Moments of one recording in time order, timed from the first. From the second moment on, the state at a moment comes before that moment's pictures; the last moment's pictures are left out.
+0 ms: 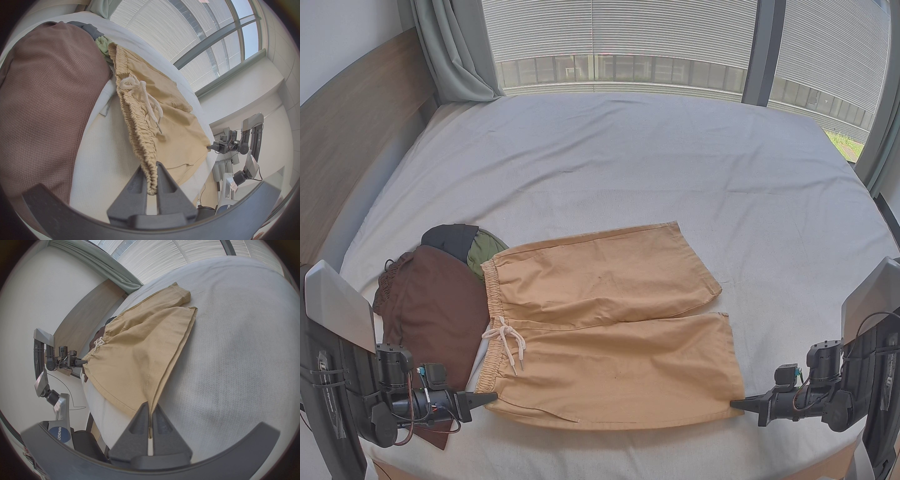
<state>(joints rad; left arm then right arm) -0.01 2.30 -0.05 -1.55 -0.71 -0.19 0.08 2.36 -0.04 -1.54 0.66 0.02</state>
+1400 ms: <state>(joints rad) -0.01 2.37 -0.09 -1.55 -0.71 -0.19 0.09 2.38 -0.04 -1.54 0.67 0.02</state>
